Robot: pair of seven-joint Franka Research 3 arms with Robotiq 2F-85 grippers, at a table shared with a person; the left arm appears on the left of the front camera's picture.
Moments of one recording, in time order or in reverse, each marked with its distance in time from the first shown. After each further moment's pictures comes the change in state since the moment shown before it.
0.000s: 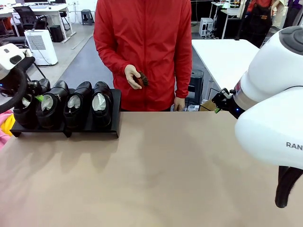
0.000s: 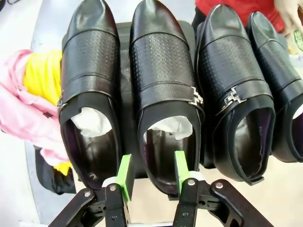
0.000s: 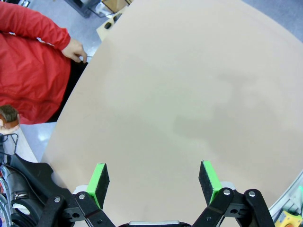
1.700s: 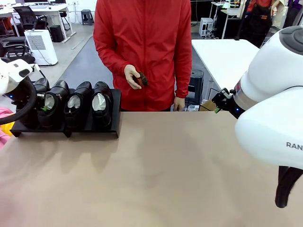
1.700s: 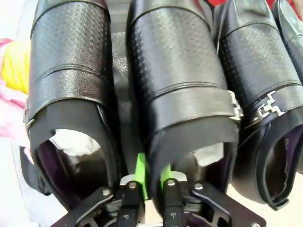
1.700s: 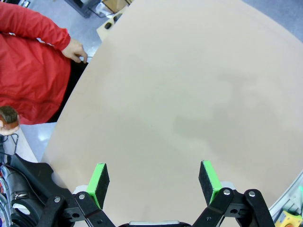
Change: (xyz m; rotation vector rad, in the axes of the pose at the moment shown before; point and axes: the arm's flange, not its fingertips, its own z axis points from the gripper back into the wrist) left arm -0.002 0.018 -0.065 -0.056 0.068 0.028; right arm 0.000 0.000 0.000 0.001 -0.001 0.000
